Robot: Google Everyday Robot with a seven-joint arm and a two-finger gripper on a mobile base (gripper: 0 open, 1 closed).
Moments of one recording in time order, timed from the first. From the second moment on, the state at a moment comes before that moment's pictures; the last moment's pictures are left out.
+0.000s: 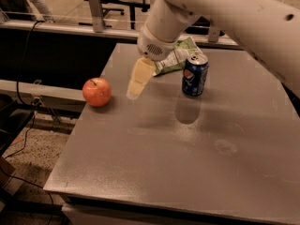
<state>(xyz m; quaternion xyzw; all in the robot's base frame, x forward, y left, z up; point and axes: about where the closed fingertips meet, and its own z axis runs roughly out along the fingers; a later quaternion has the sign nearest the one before) 0.599 0.016 0.907 -0.63 0.74 0.07 0.23</state>
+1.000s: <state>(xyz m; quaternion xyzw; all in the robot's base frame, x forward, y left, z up) 0.572 0.094 0.882 -0.66 0.72 0.10 0.20</state>
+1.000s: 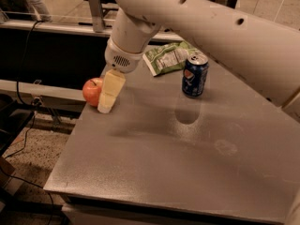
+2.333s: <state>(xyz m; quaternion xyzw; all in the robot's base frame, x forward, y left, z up) 0.590 0.131 0.848 -0.67 0.72 0.11 0.17</state>
